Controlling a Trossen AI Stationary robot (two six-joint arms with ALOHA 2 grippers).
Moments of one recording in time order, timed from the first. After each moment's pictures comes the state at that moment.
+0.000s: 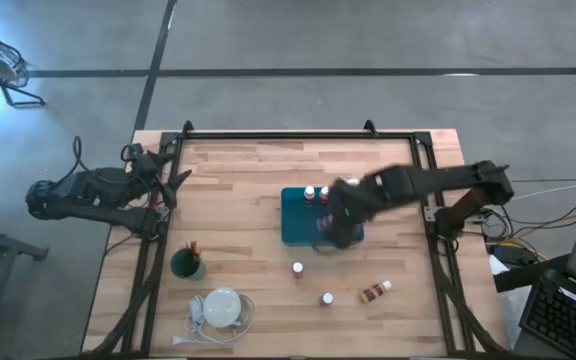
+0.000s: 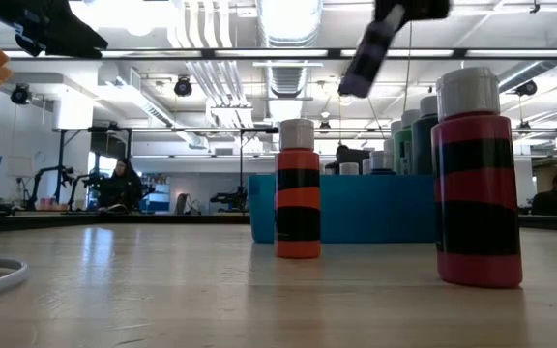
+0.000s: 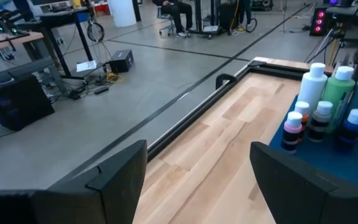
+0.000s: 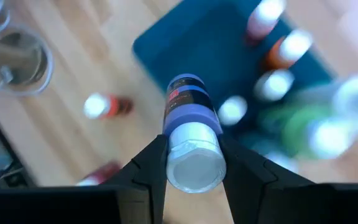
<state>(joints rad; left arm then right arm) -0.10 0.35 0.71 -0.74 -0.78 -0.14 0.17 1.60 1.70 -1.28 0.10 0.84</state>
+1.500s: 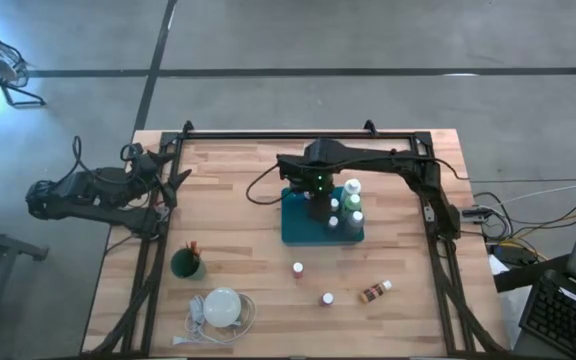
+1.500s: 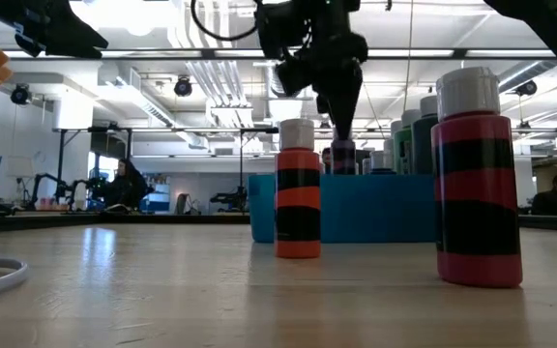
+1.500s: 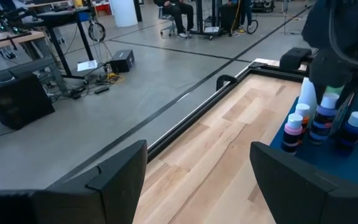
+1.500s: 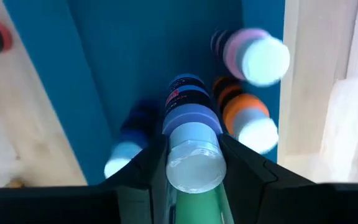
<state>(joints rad) -0.10 0.35 0.71 -0.74 -0.79 -0.15 -0.17 2.11 2.02 -1.52 -0.05 0.00</state>
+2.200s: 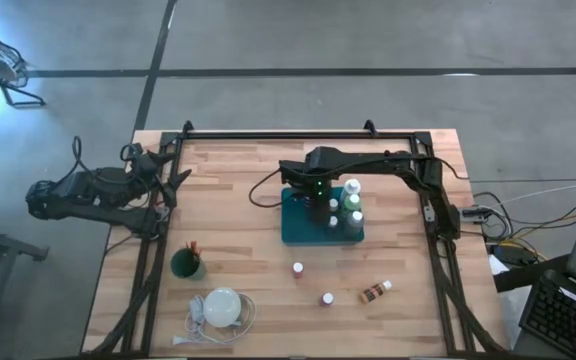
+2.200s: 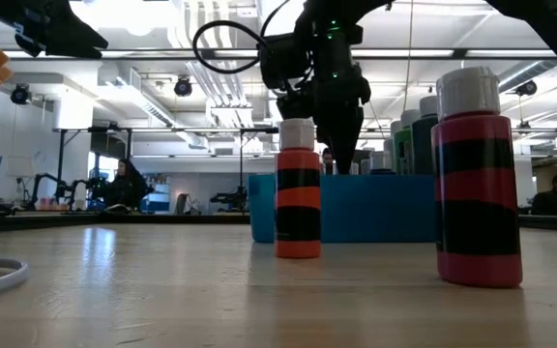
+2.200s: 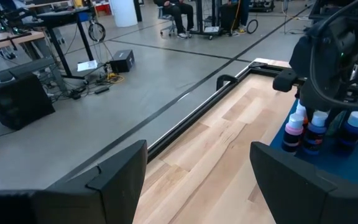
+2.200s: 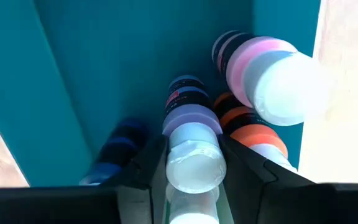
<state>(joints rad) -0.10 0.35 0.71 -0.74 -0.79 -0.14 -0.19 2.11 1.80 -1.30 -0.05 -0.05</state>
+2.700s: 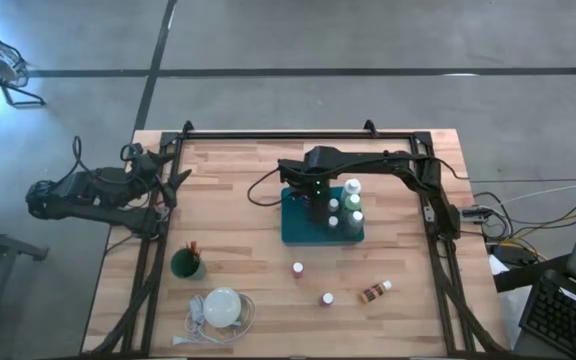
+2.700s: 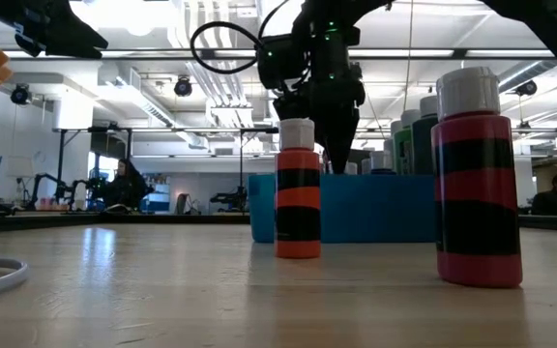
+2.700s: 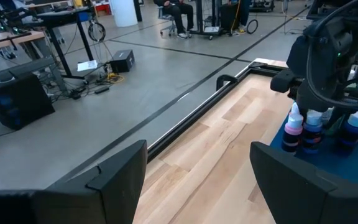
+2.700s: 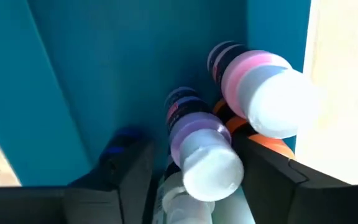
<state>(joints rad) -0.10 0.35 0.71 -0.74 -0.79 -0.15 -0.19 2.11 1.82 -1.29 -0.05 -0.04</state>
